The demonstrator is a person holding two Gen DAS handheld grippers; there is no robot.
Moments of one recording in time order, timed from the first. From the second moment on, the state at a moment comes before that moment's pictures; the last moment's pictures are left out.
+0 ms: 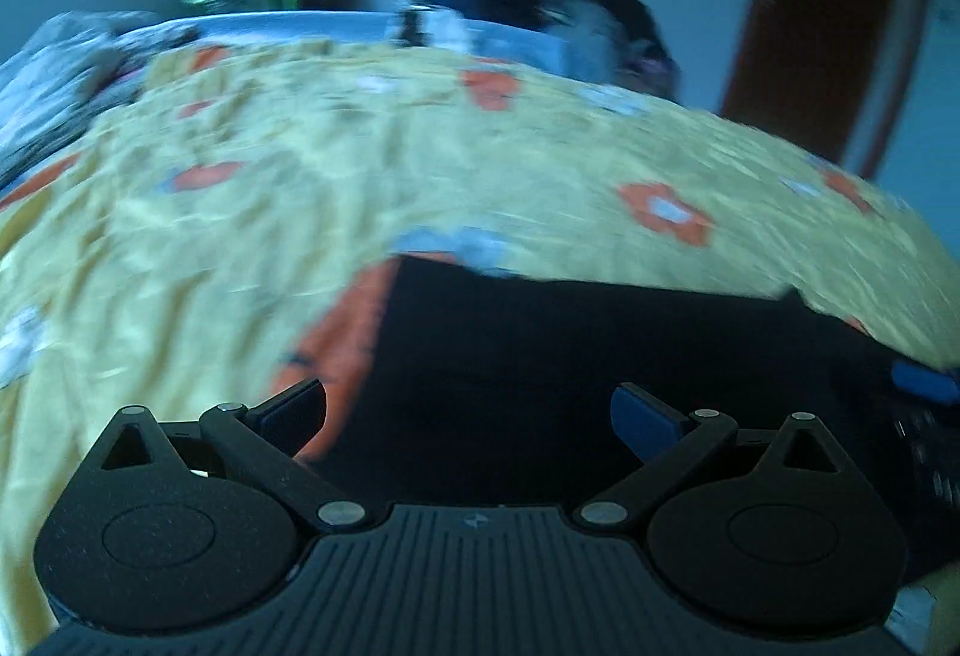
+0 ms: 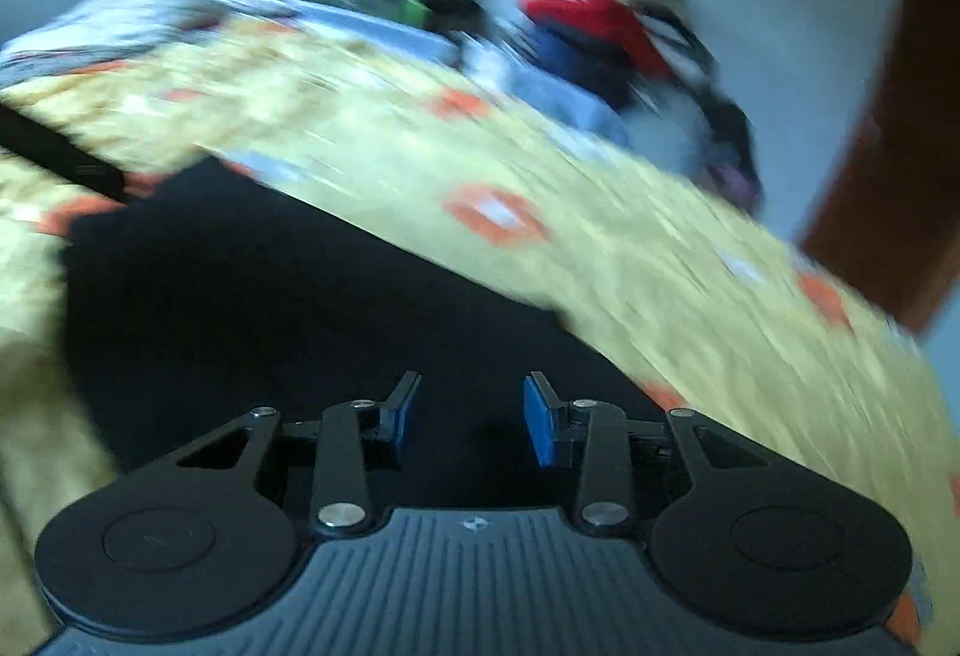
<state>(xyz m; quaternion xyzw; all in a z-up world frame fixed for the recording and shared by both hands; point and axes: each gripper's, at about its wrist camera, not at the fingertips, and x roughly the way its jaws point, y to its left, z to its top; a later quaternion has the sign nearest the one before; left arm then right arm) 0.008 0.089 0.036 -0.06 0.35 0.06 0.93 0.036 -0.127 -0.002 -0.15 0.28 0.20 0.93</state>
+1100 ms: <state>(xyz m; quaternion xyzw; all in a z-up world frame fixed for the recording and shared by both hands) 0.036 -0.101 0.003 0.09 0.34 -0.08 0.93 0.065 -0.413 -0.042 0.24 0.35 0.13 0.90</state>
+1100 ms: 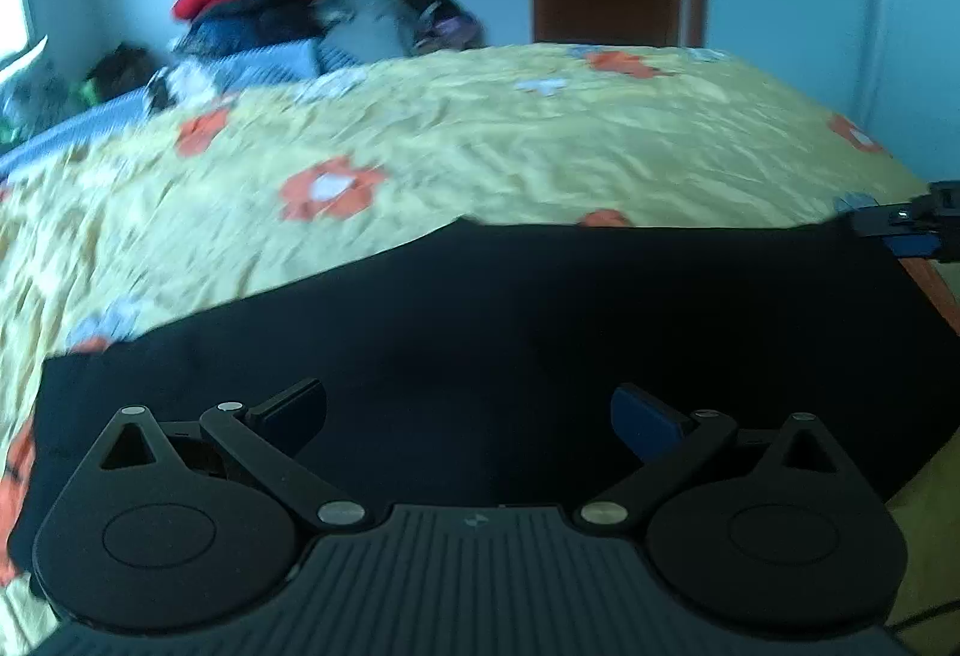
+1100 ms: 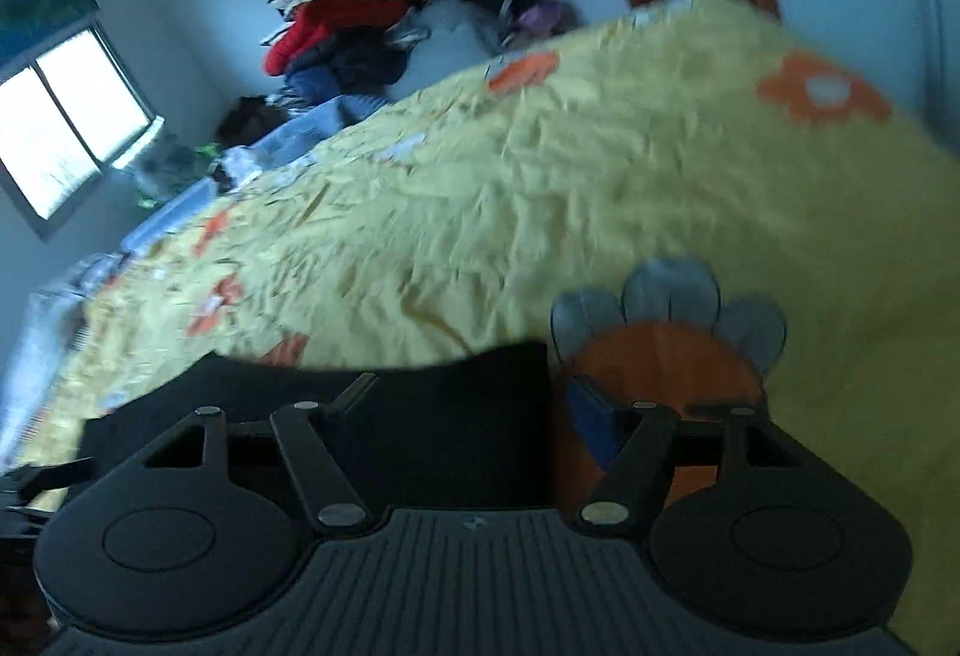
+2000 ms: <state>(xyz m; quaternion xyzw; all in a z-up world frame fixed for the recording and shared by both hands) 0.030 -0.126 -0.017 0.13 0.34 -0.08 0.93 0.017 -0.363 -0.026 0.11 0.33 0.16 0.92</state>
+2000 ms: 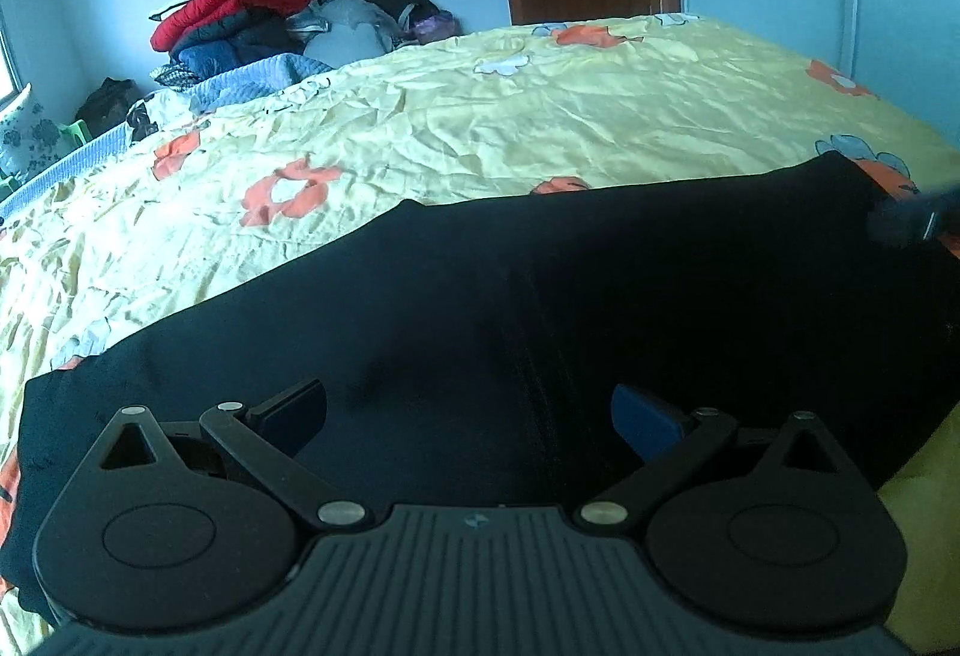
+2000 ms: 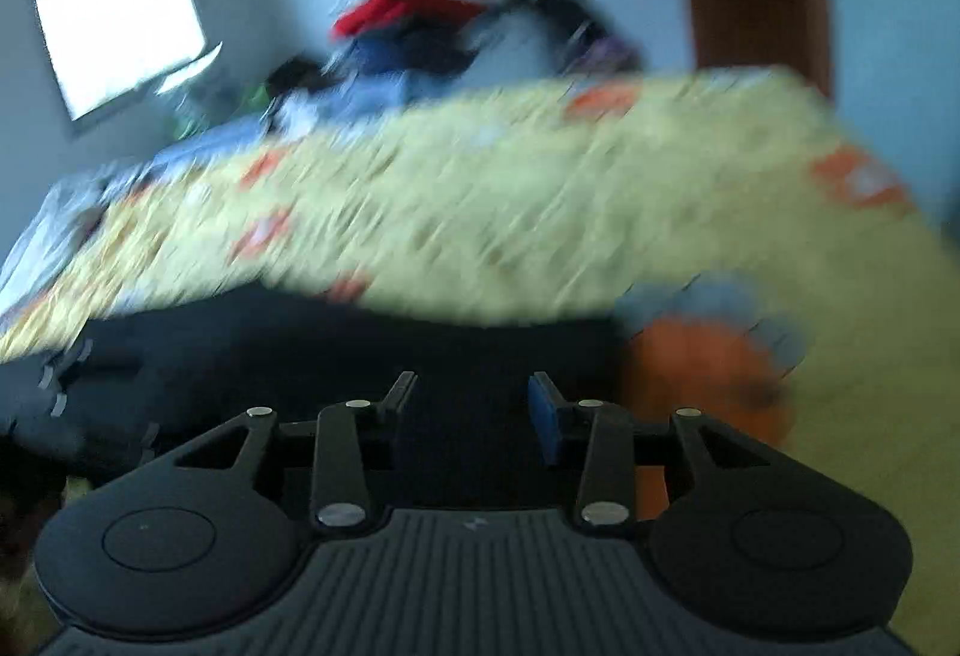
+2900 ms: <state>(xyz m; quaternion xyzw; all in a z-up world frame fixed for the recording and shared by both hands) 0.030 0.038 -0.003 -0.04 0.38 0.05 0.92 0.022 -0.155 0.011 -0.06 0.27 0.26 0.92</state>
